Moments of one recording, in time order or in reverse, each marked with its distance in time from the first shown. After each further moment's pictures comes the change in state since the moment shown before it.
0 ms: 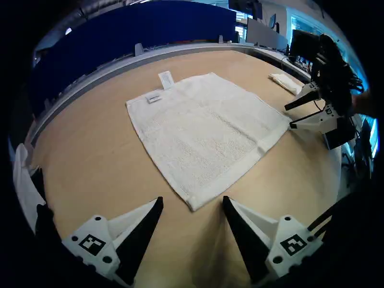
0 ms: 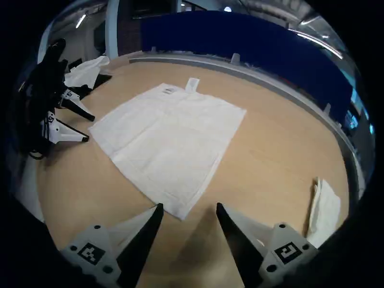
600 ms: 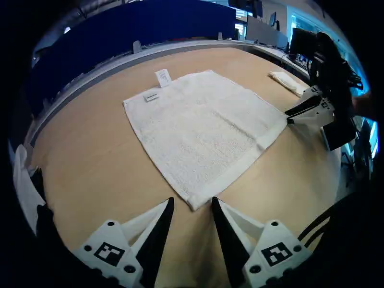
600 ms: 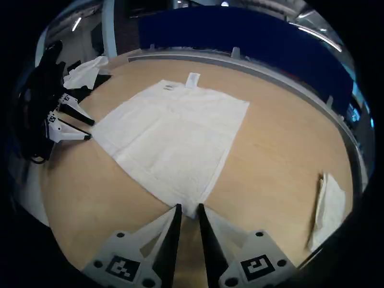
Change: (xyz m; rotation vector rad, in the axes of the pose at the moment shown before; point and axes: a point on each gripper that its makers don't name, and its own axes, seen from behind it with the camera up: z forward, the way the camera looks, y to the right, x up) left arm 0.000 0.003 -0.001 -0.003 -0.026 -0.002; right arm -0.002 -0.005 -0.001 0.025 -0.029 0.036
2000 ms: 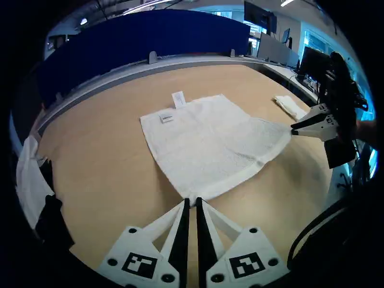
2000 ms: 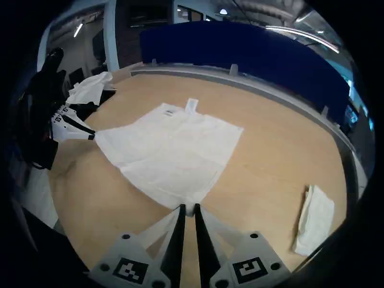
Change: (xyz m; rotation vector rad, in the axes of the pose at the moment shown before) left arm 0.037 -0.001 -0.056 0.031 0.063 -0.117; right arm 0.052 -0.002 -0.040 0.006 0.082 0.004
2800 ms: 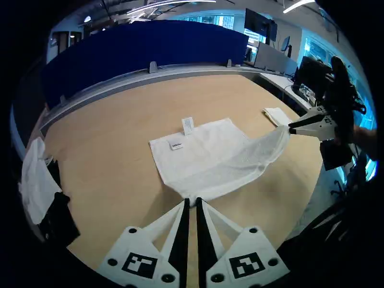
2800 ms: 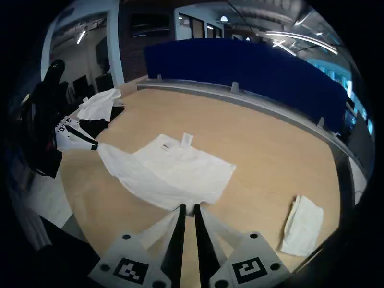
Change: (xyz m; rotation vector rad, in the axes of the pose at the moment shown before) left arm 0.024 0.020 -0.056 -0.025 0.019 -0.037; right arm 0.043 -0.010 -0.051 0.027 0.051 0.007
